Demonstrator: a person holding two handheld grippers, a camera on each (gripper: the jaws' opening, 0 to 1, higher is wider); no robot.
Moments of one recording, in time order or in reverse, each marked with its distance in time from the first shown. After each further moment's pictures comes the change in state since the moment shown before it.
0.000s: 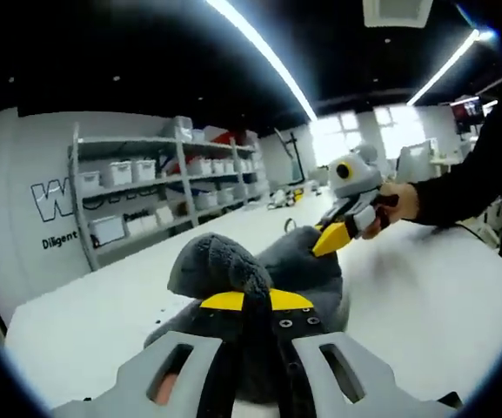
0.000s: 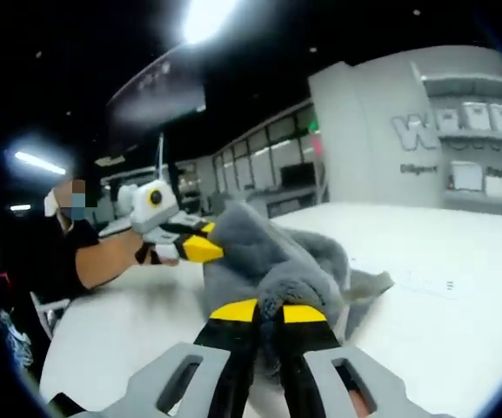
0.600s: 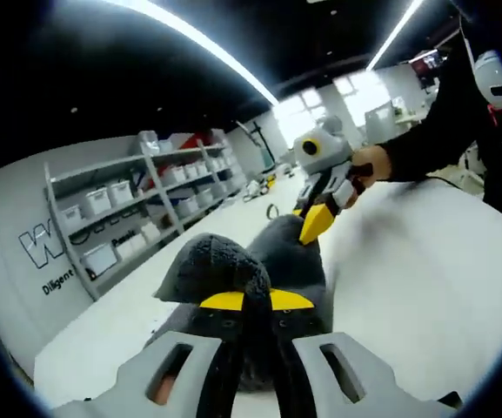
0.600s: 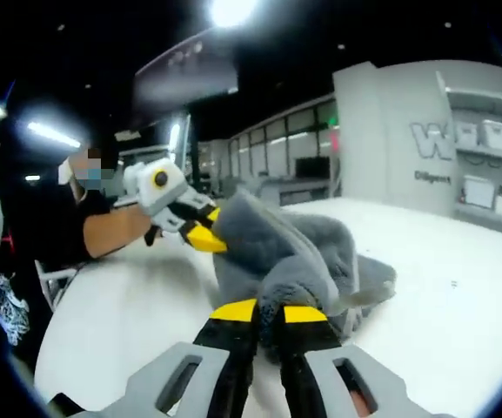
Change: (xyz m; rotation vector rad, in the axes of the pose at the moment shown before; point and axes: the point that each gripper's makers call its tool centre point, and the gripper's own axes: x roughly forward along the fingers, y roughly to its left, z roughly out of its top) left arm -0.011 -0.045 -0.005 0.199 0.046 -0.073; right arm -0.016 0.026 -0.021 -0.077 0.059 0.038
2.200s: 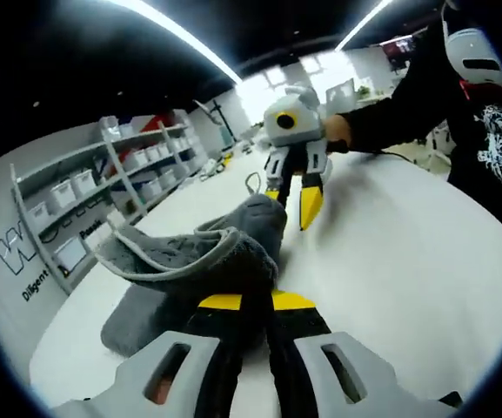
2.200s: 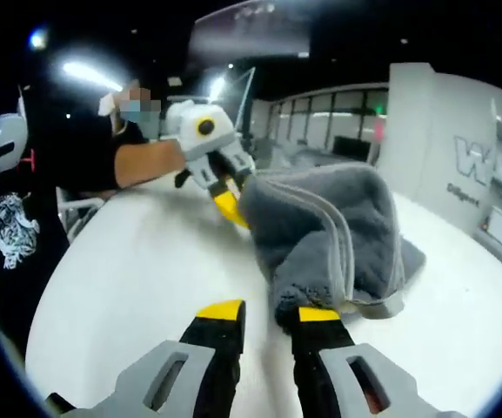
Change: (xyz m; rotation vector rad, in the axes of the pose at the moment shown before) left arm -0.015 -0.065 -0.019 0.037 0.130 -0.183; right arm -0.028 0.054 -0.053 -0.230 0.187 0.114
